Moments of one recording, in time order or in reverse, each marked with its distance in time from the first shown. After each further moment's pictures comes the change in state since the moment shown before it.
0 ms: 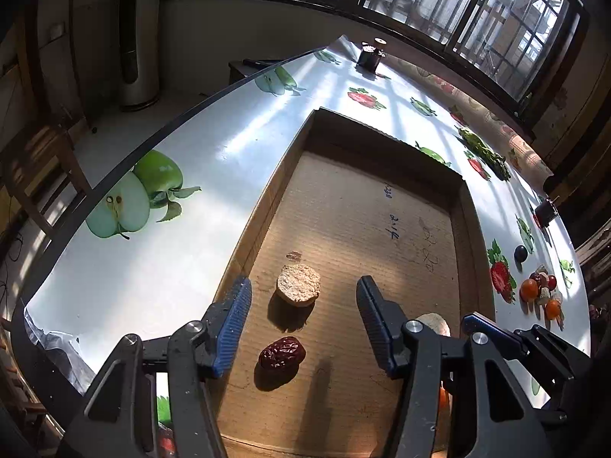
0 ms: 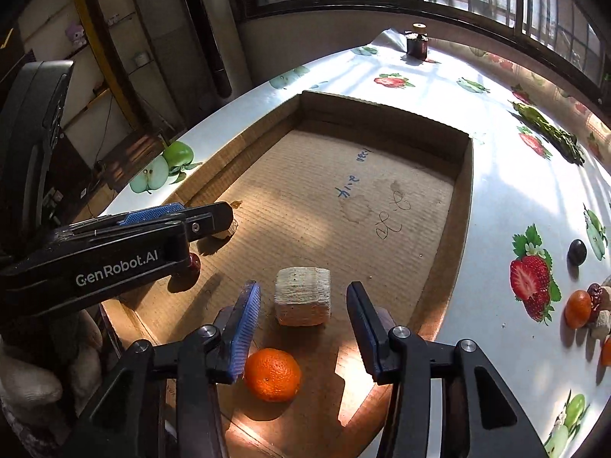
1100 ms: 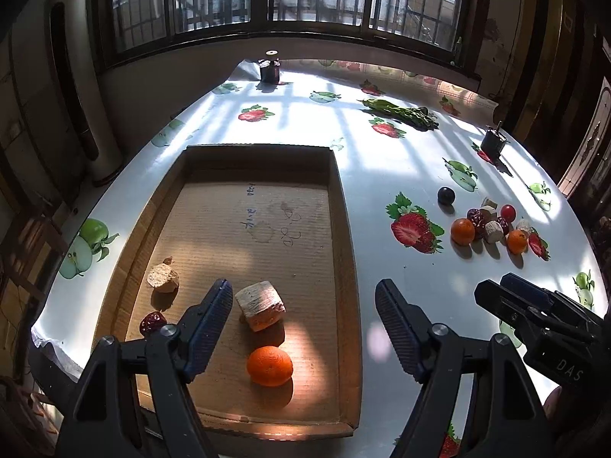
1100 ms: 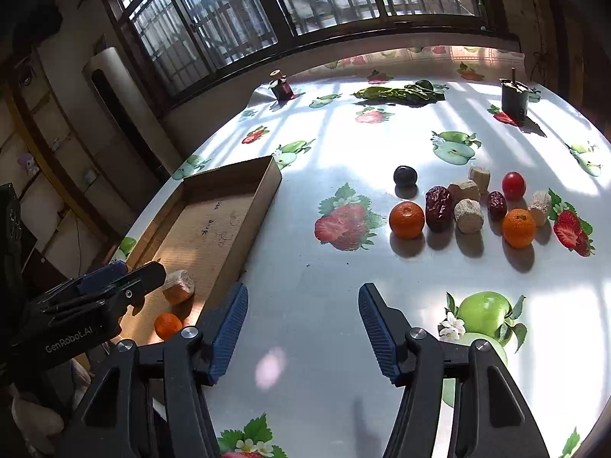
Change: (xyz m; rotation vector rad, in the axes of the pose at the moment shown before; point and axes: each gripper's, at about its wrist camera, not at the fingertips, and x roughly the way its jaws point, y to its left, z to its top) left arm -0.037 -0.136 -0.045 0.327 -0.062 0.003; right arm -0.109 -0.137 -0.082 0.397 -0.204 -0.078
